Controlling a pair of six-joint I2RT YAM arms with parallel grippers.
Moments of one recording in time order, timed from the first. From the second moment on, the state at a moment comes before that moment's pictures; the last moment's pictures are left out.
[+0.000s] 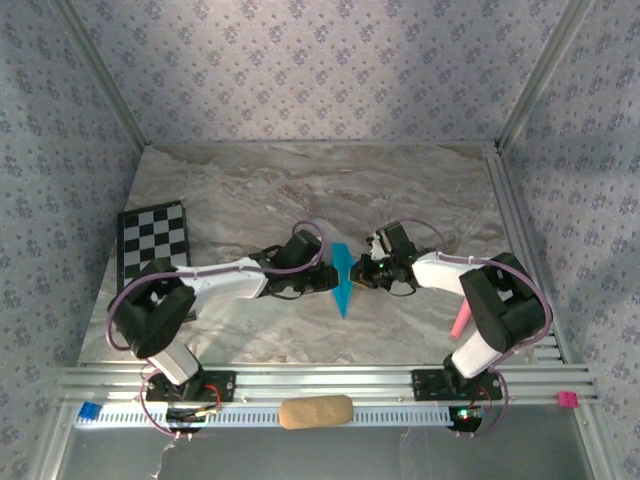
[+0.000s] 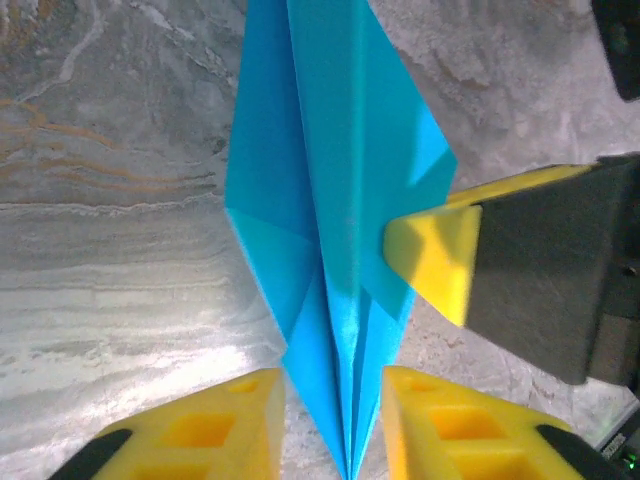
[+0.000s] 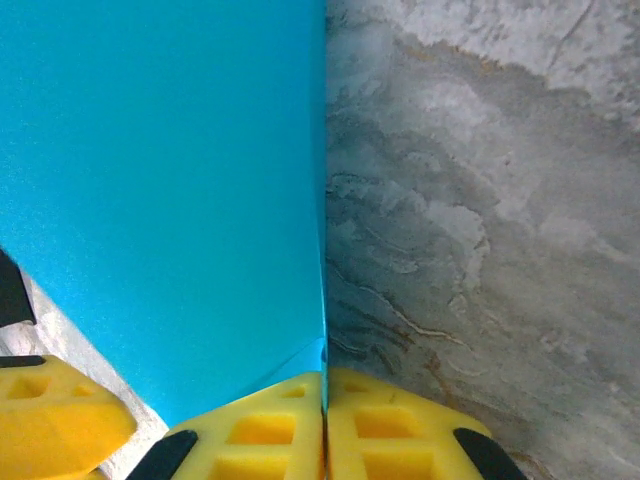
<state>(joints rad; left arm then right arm) -0.88 1.60 0.86 -0.12 0.19 -0.91 0.49 1.59 0.68 -0.07 -0.49 0.73</state>
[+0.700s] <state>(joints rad) -0.90 1.64 0.78 0.02 0.22 -0.98 0.49 1.59 0.68 -0.05 -0.49 0.75</state>
